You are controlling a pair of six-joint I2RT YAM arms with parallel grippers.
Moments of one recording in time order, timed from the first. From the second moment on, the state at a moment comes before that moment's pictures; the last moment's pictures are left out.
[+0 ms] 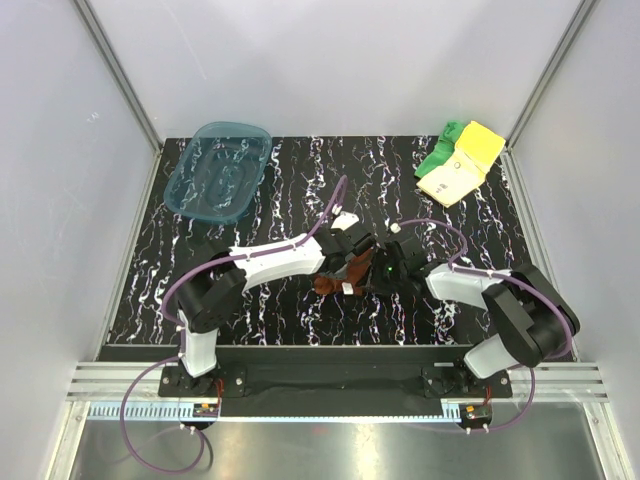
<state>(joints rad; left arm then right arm) -0.97 1.90 1.37 -0.69 -0.44 -0.65 0.57 1.50 0.59 0.05 -0.20 0.87</state>
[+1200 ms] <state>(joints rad) -1.05 2.01 1.54 -0.90 -0.64 -0.79 0.68 1.43 0.50 0.03 -0.22 1.02</state>
